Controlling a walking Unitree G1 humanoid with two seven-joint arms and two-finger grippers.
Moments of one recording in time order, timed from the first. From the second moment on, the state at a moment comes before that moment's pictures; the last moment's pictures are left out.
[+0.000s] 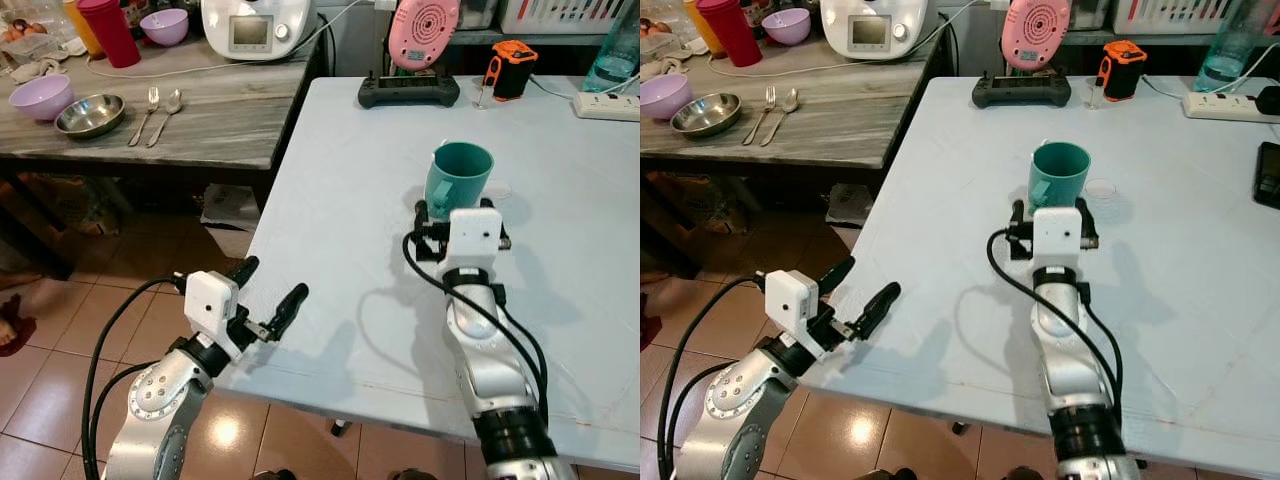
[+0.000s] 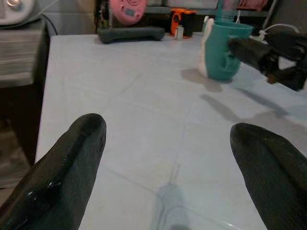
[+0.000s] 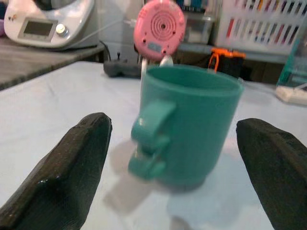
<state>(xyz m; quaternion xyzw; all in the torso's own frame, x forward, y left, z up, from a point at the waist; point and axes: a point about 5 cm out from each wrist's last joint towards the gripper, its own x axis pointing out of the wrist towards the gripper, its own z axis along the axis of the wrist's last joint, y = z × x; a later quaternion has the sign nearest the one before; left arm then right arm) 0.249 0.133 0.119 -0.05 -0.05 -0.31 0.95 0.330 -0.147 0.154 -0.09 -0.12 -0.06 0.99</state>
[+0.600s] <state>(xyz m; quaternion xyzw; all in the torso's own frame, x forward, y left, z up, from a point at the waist) 0.248 0.129 0.117 -0.05 -0.04 -0.33 0.94 0.354 -0.163 0.166 -0.09 -0.12 -0.09 0.99</state>
